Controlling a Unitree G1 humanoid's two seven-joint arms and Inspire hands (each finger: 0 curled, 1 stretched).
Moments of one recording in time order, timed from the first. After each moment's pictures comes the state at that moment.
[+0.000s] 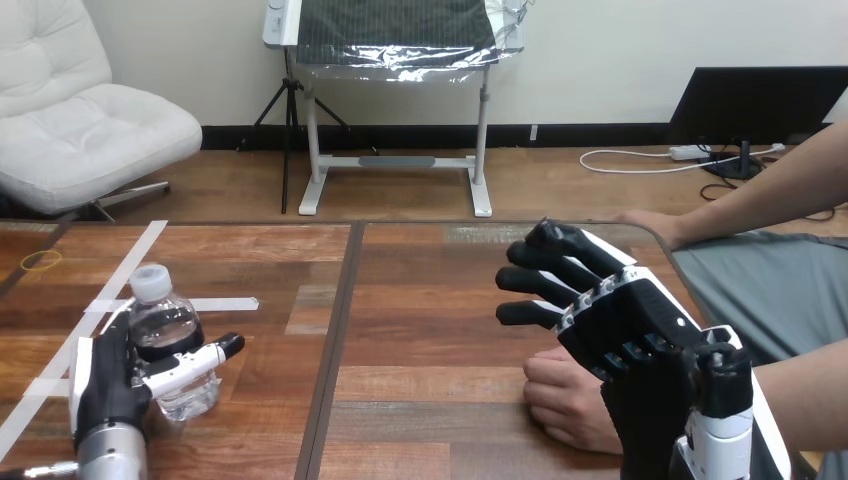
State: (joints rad) left arm -0.17 0.25 0.21 0.64 0.09 -0.12 0.17; right arm 0.60 -0.16 0.21 -0.47 0.29 -0.55 0.32
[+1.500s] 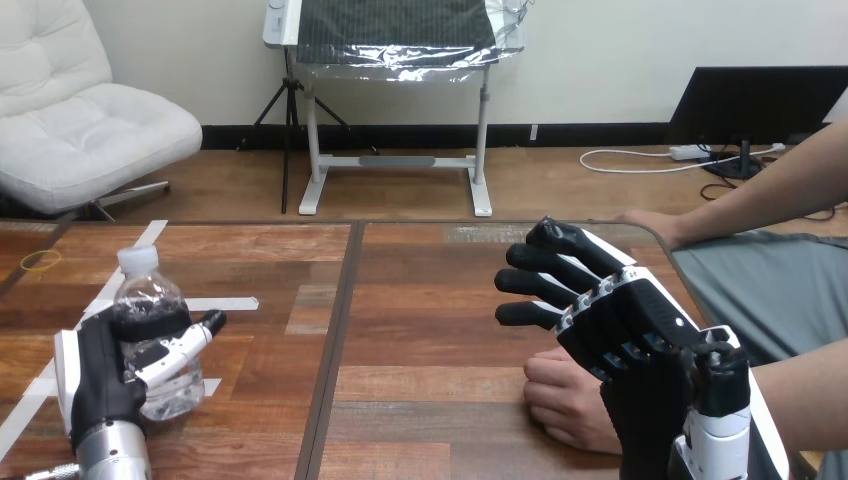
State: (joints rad) left arm -0.17 0.23 0.21 0.67 0.09 -0.28 0.27; right arm 0.59 -0.16 0.21 -0.46 0.29 -0.55 0.32
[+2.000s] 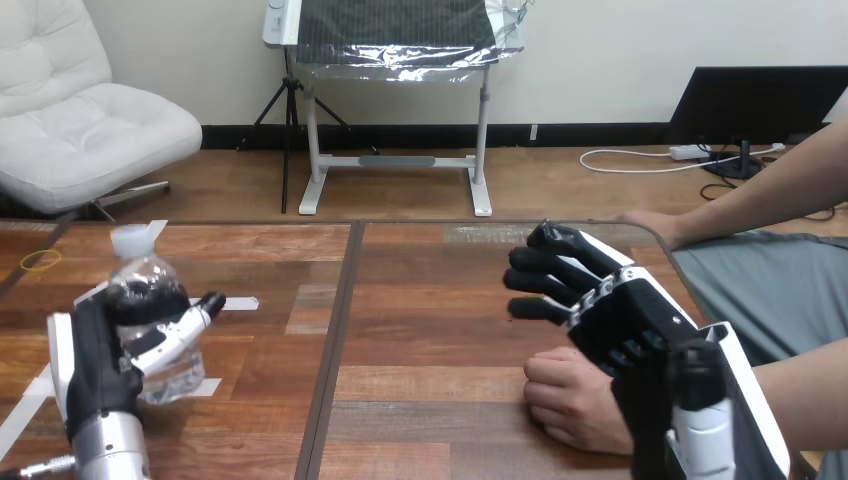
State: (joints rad) left arm -0.13 0.22 0.21 0.57 0.08 -0.33 0.27; right arm 0.56 -0.16 0.15 -0.42 0.21 -0.55 0.30
